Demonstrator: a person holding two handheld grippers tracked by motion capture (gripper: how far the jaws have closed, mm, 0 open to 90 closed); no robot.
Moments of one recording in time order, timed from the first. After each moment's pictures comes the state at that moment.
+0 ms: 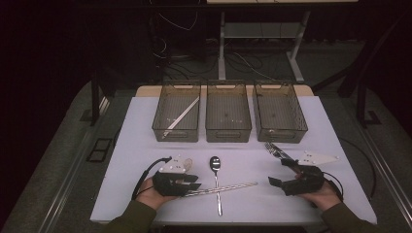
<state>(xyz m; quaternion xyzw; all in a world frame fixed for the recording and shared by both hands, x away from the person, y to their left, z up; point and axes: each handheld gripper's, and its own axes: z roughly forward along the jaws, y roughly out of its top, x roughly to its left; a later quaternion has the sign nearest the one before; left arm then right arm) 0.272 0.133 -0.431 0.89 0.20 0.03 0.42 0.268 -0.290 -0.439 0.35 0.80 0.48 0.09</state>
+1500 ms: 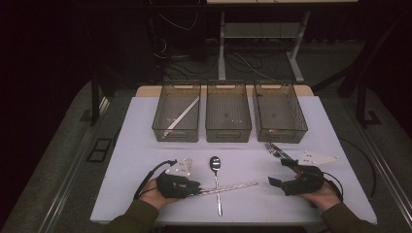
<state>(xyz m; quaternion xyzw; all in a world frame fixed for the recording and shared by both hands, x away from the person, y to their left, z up) 0.274 0.126 -0.442 0.90 0.18 0.00 0.38 0.268 -0.289 -0.439 0.35 0.80 0.48 0.09</state>
